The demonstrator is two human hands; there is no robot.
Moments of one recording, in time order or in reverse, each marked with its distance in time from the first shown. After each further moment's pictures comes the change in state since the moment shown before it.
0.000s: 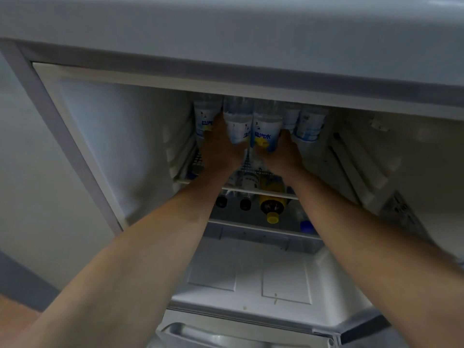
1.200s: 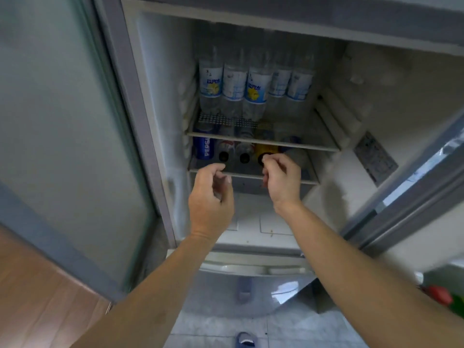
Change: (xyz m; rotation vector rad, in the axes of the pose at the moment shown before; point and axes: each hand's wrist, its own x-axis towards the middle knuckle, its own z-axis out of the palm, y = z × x) left_hand -0.239 -0.049 -0.083 -0.282 0.151 0.228; right_hand -0.220 -0.001 0.027 0.454 0.246 0.056
